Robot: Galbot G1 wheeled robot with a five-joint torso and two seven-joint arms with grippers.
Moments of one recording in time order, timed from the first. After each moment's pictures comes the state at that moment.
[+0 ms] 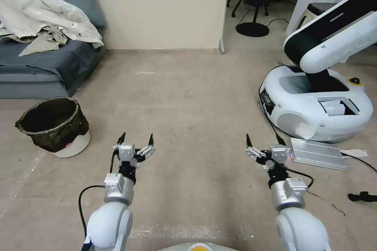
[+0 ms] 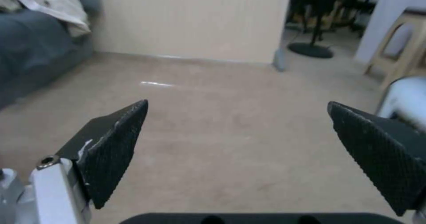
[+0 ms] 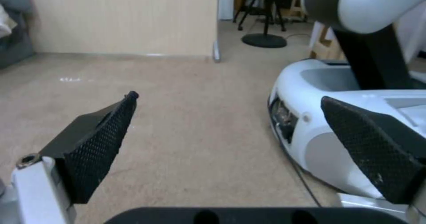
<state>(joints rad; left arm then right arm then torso) 1.52 -1.53 -0.50 -2.18 -0.14 0.21 -0.01 -1.65 1.52 0.59 2.24 0.04 -0.14 0.02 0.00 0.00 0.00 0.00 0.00</state>
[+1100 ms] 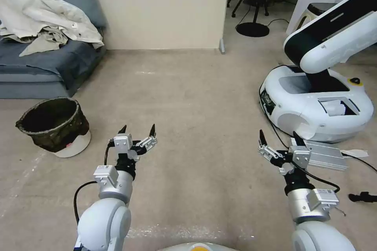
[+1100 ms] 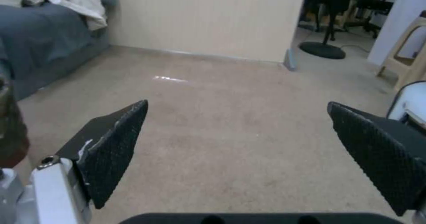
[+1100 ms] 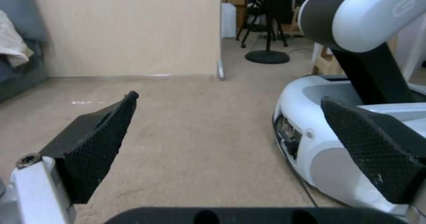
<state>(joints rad) 1.58 -1.52 -0.52 -2.24 -0.16 0.24 -0.04 -1.71 1.48 0.60 2.27 0.12 -0.03 0.04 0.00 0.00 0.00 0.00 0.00</state>
